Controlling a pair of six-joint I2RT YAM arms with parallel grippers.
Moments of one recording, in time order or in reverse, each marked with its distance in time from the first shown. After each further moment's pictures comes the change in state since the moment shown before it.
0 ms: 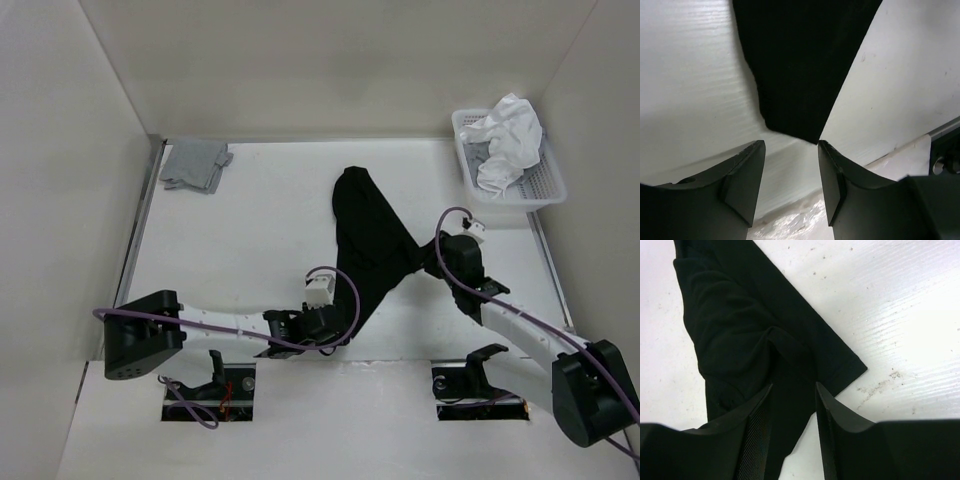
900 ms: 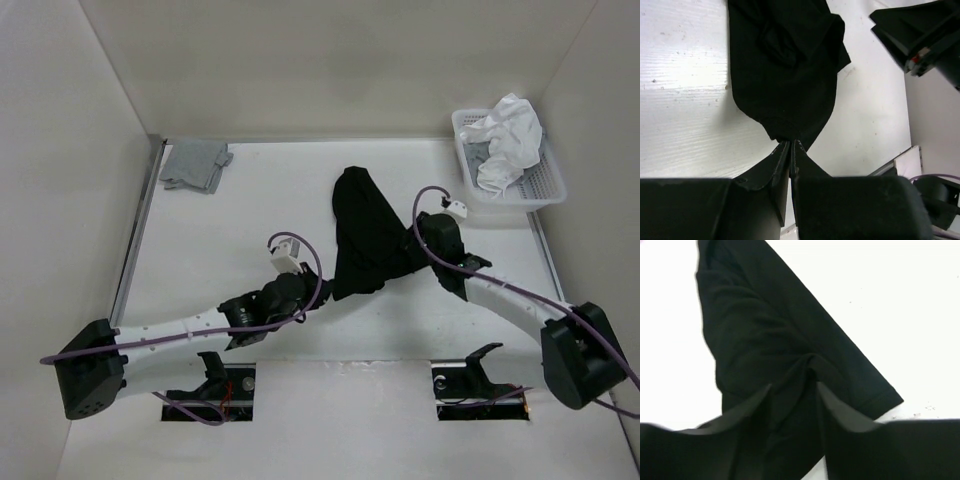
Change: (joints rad) left arm 0.233 -0.315 -0.047 0.109 -0.010 0.114; right arm 0.106 0.169 0.199 -0.037 0.113 -0.041
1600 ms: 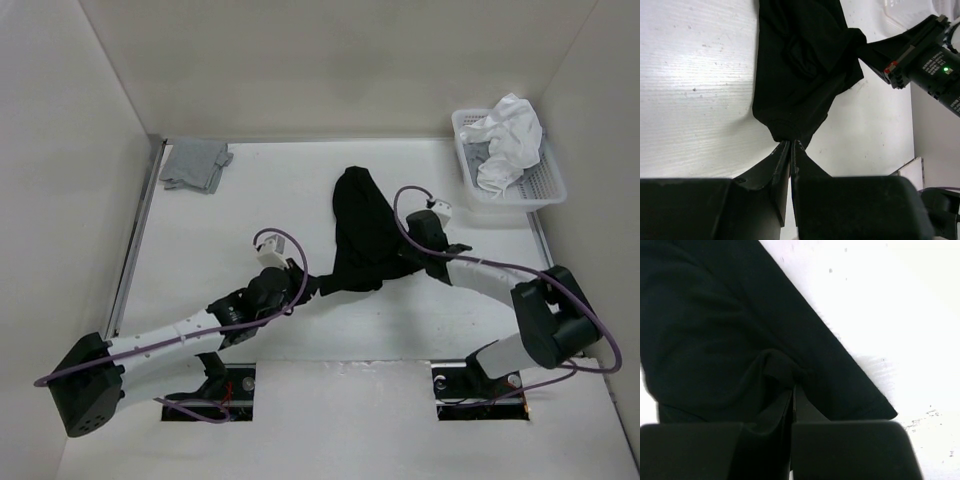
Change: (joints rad) left arm 0.136 -0.072 -0.070 0.007 0.087 0.019; right arm 0.000 0.282 0.106 -0.064 0.007 -0.027
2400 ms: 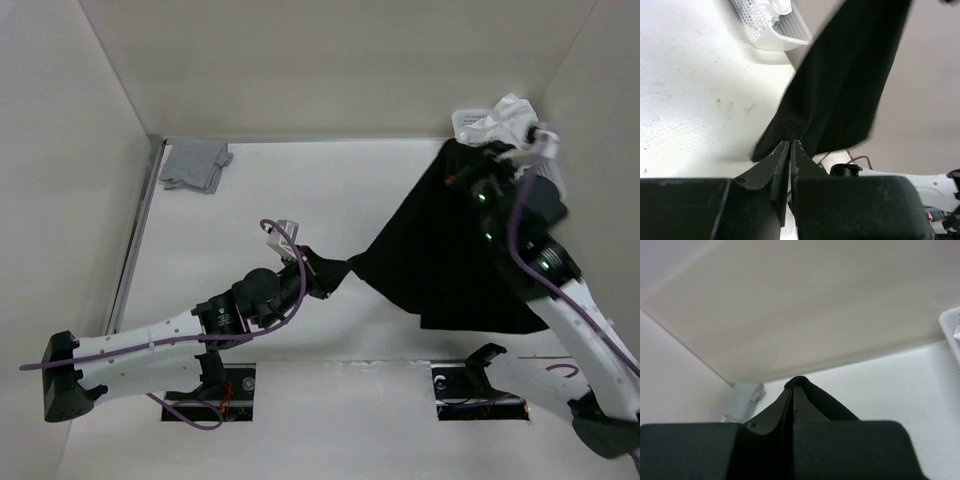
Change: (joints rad) left arm -0.245 -0.107 0.258 0.063 -0.075 0.196; right arm 0.091 -0.562 0.529 -0.130 0.096 -0.249
